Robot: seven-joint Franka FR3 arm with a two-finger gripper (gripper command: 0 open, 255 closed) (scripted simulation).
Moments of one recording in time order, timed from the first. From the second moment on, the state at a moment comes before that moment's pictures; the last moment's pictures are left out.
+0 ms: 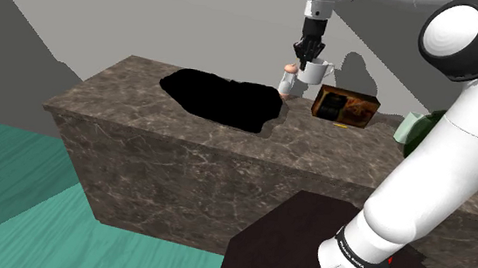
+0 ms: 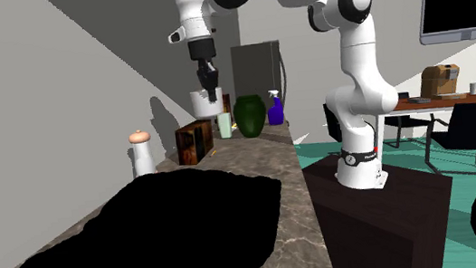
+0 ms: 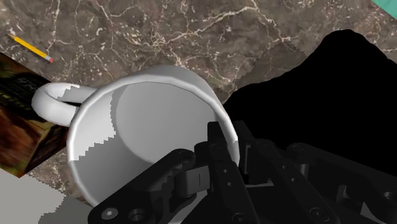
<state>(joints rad) -0.13 0.05 -0.24 -1.64 -0.07 1.60 -0.13</state>
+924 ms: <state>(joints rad) -0.29 -0.02 -0.39 -1.73 -0.12 1.64 -0.43</state>
